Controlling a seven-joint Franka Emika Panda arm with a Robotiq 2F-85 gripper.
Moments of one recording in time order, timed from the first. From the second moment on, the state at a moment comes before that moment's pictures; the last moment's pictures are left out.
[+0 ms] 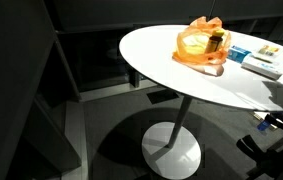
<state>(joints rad) -0.05 -0.30 -0.03 -2.56 -0.10 2.10 -0.07</state>
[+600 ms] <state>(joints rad) -0.05 -0.25 -0.04 -2.56 -0.10 2.15 -0.07</state>
